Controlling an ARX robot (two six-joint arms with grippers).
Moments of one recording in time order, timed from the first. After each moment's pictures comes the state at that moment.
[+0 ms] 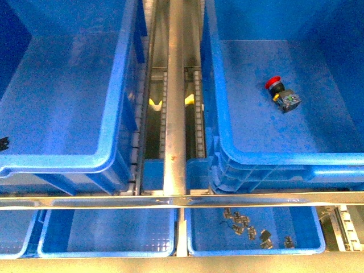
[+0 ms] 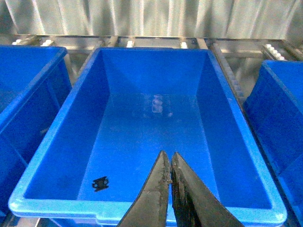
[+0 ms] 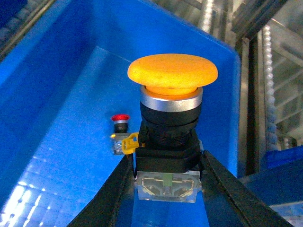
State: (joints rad) left arm 0.00 0.02 0.02 0.00 0.00 -0.01; right arm 0.11 1.27 0.58 0.35 0.21 -0.39
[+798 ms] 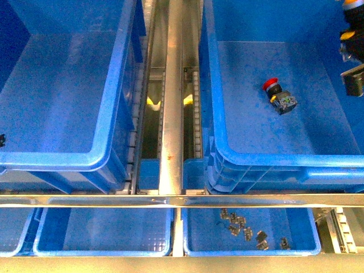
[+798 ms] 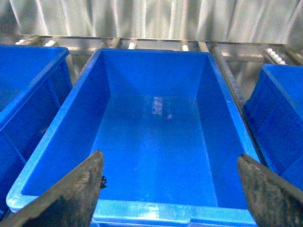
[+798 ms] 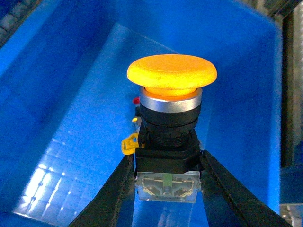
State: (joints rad) left arm 0.00 0.01 0.02 0.00 0.00 -0.01; right arm 0.13 1.40 0.57 0.40 0.21 -0.33
